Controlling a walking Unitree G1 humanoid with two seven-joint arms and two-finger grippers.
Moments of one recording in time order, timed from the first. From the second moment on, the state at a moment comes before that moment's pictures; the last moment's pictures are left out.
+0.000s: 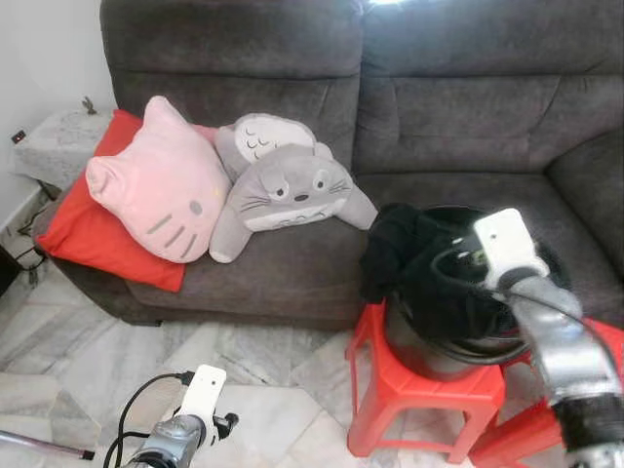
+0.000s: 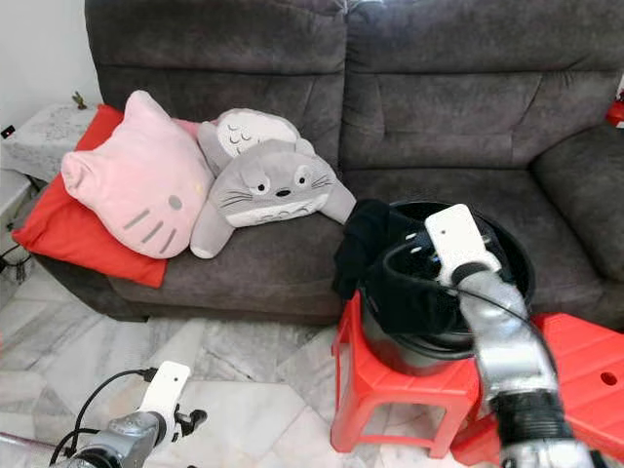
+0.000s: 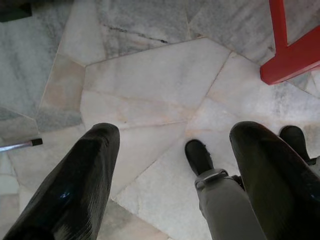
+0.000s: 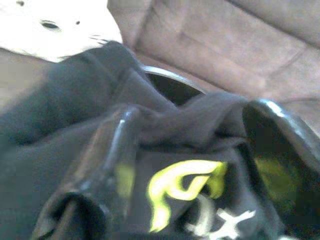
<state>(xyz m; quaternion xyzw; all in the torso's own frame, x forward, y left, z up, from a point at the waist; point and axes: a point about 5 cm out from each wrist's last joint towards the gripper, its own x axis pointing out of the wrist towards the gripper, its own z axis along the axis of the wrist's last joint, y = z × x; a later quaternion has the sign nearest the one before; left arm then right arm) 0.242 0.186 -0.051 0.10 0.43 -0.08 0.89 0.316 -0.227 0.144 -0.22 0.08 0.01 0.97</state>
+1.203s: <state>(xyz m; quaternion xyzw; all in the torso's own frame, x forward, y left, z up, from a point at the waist) 0.244 0.191 -0.049 0.12 0.42 -0.07 0.90 0.236 -0.207 0.078 -0.16 0.13 -0.07 0.98</state>
